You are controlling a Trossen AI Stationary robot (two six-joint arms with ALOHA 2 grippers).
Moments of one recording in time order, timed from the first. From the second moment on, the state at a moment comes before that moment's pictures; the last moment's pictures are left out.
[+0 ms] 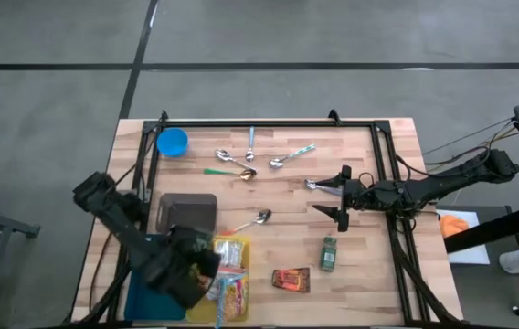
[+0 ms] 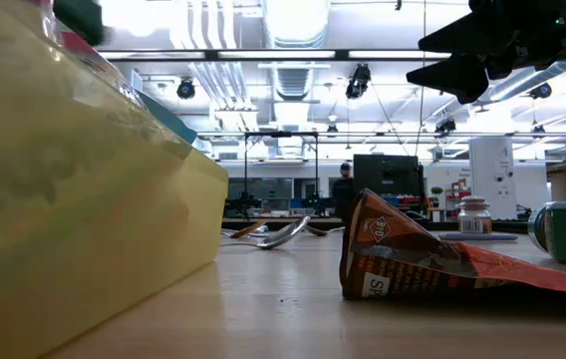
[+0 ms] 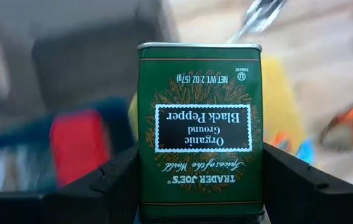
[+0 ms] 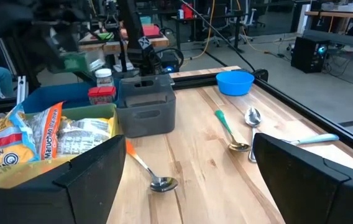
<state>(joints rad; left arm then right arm) -0.75 1.77 1.66 -1.57 -0.40 -2.07 0.24 0.82 0.29 0.40 0.39 0.16</state>
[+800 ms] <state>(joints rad) -1.08 1.78 1.43 -1.38 -0.07 -2.70 0.24 0.82 0.29 0.40 0.39 0.16</state>
